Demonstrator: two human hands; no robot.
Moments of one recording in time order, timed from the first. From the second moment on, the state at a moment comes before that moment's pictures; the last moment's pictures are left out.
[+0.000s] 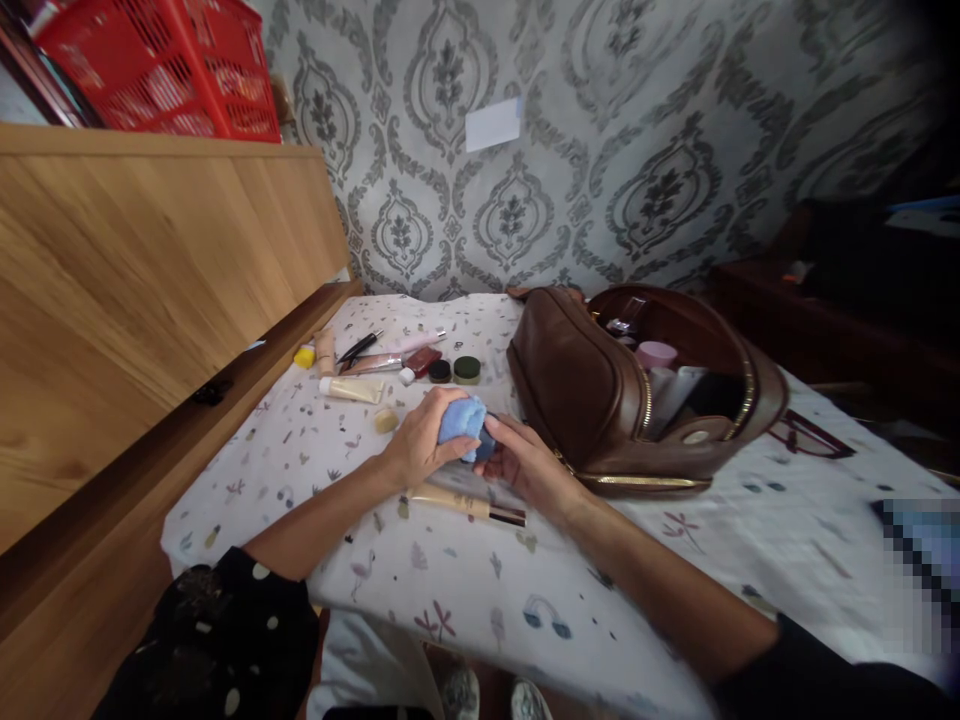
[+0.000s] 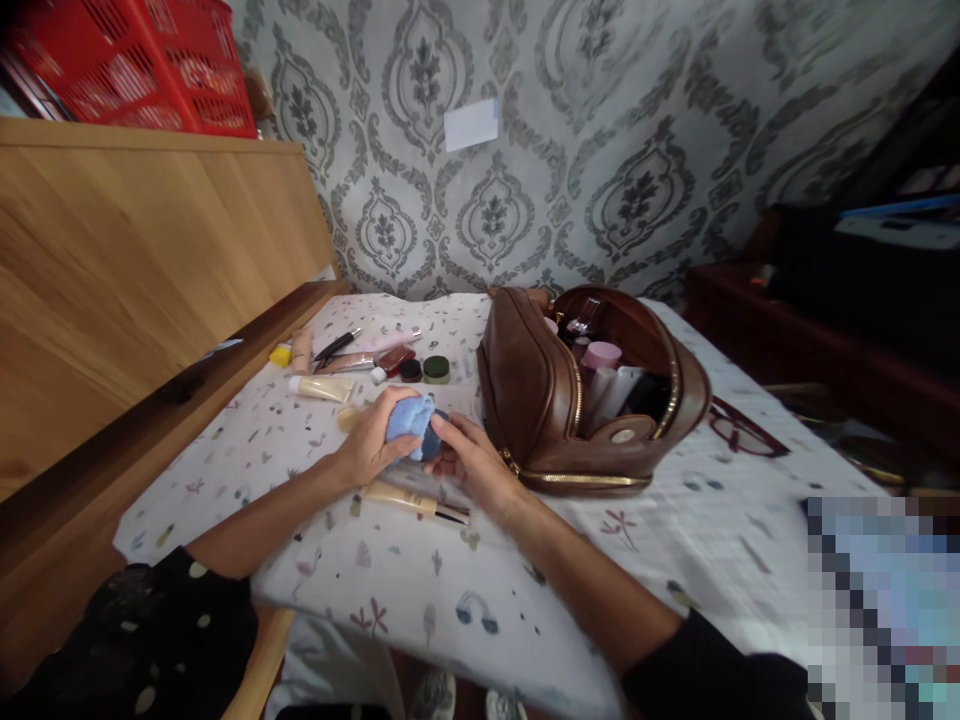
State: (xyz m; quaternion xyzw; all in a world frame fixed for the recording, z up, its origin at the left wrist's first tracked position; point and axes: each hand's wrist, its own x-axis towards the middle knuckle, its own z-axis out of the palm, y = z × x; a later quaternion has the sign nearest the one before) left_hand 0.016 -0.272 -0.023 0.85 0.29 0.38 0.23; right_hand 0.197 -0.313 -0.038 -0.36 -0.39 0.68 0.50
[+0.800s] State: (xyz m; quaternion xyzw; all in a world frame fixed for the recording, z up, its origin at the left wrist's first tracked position) left_hand 0.019 -0.270 -0.022 0.80 0.36 0.37 0.30; right_hand 0.198 -0.314 -0.038 -0.37 -0.41 0.59 0.59
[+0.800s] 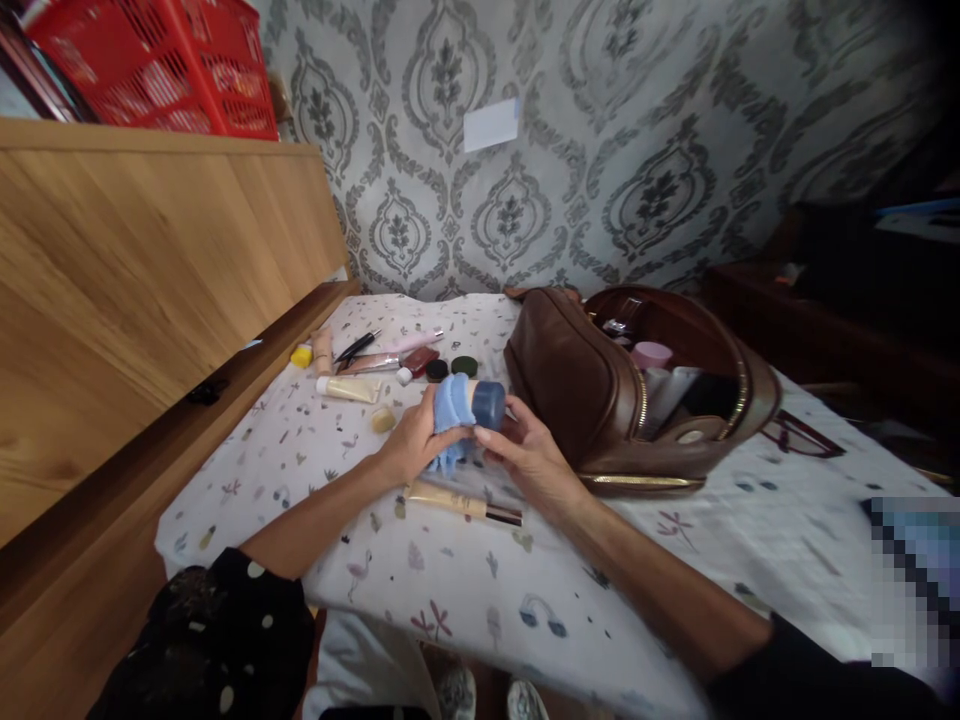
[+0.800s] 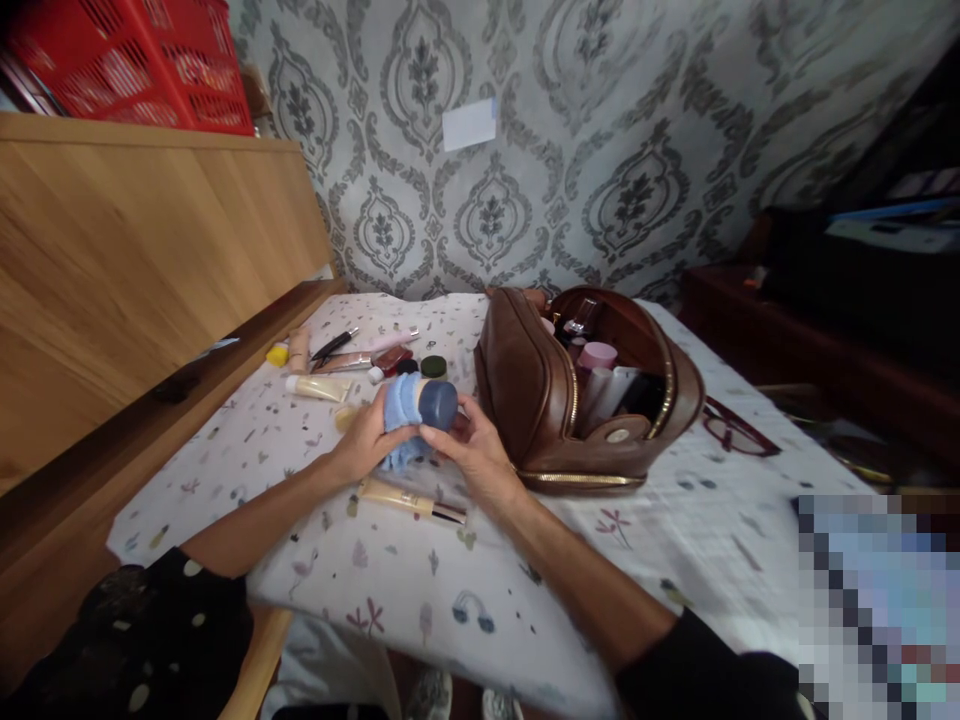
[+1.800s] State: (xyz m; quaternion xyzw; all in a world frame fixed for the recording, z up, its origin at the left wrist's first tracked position) left_hand 0.021 -0.276 -0.016 0.86 0.30 0.32 0.26; right_hand 0.201 -0.323 -0.043 -0.52 -0.73 0.15 0.43
